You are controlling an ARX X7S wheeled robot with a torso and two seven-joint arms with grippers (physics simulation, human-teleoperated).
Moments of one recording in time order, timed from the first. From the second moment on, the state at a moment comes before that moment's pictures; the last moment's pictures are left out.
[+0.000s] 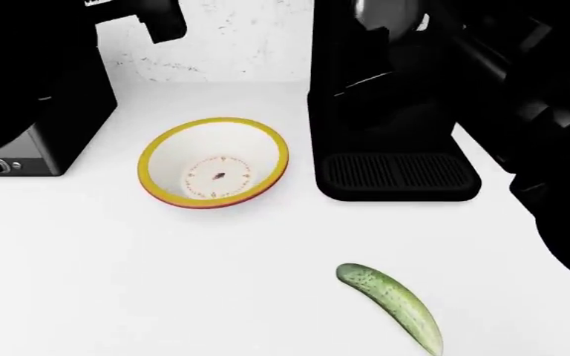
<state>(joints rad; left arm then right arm) -1.48 -0.60 0.46 0.16 -1.85 -0.87 -1.27 1.44 0.54 -0.28 -0.48 1.84 1.27 1.16</state>
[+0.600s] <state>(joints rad) -1.33 -0.54 0.37 0.08 -2.04 -0.66 -1.38 1.37 0.71 -0.31 -0.63 2.29 1.13 1.27</state>
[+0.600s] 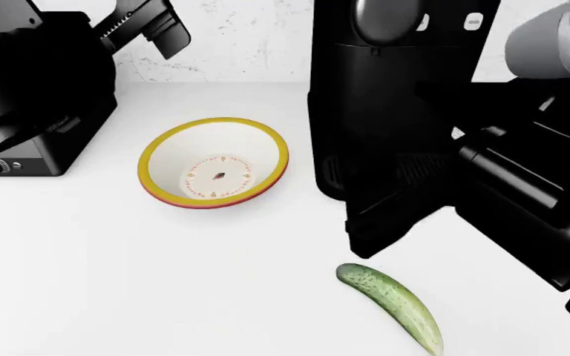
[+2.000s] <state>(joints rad) -1.32 -0.55 0.39 0.08 -2.08 -0.59 -1.41 1.02 0.94 -0.44 -0.74 2.35 1.13 1.25</state>
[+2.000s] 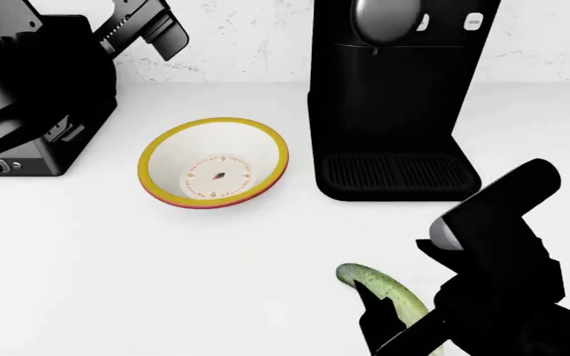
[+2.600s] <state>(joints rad) -1.32 -0.56 0.41 0.09 -2.09 -0.58 -1.41 0.90 0.95 -0.44 -0.70 2.24 1.19 1.15</state>
